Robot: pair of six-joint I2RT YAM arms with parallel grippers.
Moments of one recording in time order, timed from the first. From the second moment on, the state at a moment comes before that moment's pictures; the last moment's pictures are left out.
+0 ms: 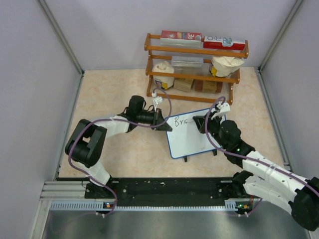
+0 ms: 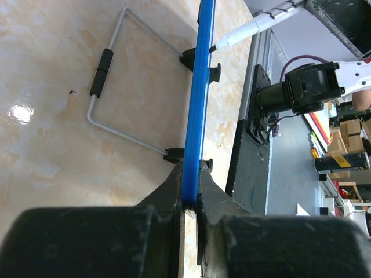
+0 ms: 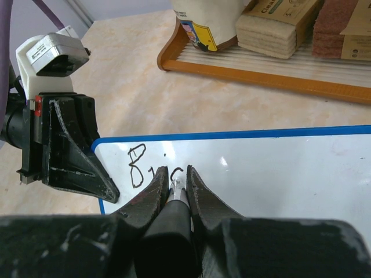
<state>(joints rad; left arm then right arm) -0.45 1.70 0.87 0.26 1.02 -0.38 0.65 0.87 0.44 0.30 0.17 0.40</state>
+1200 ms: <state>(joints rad) -0.45 1.70 0.87 0.26 1.03 -0.38 0.63 0.84 0.43 0.28 0.15 0.41</state>
